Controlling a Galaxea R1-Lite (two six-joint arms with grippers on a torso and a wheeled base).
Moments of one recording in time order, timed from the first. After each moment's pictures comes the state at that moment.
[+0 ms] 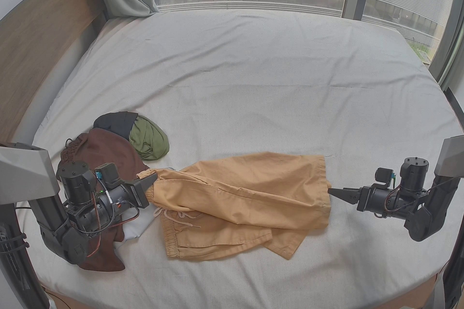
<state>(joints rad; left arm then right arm) -0.19 2.11 -0.35 -1.55 -0.31 -0.32 0.06 2.14 -0.37 -1.38 0.65 0.34</state>
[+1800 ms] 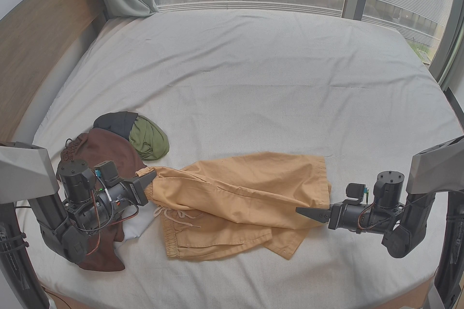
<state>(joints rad) -0.19 2.11 -0.36 -1.55 -0.32 -0.32 0.27 2.27 -0.36 -1.54 0.61 0.44</state>
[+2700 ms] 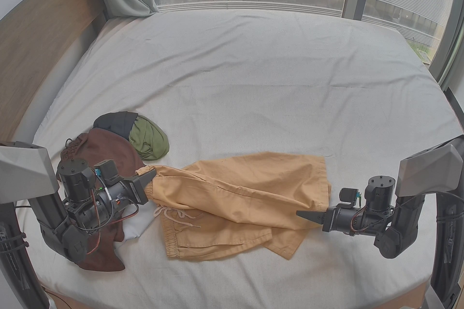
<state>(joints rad) -0.18 2.11 -0.37 -1.55 -0.32 -0.32 0.27 2.37 -0.42 -1.54 0.61 0.44</state>
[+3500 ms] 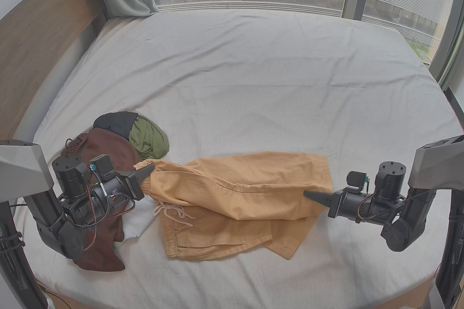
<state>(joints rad) -0.16 2.08 -0.38 -1.55 -0.37 -0.32 0.27 2.25 -0.43 -1.54 0.61 0.44</state>
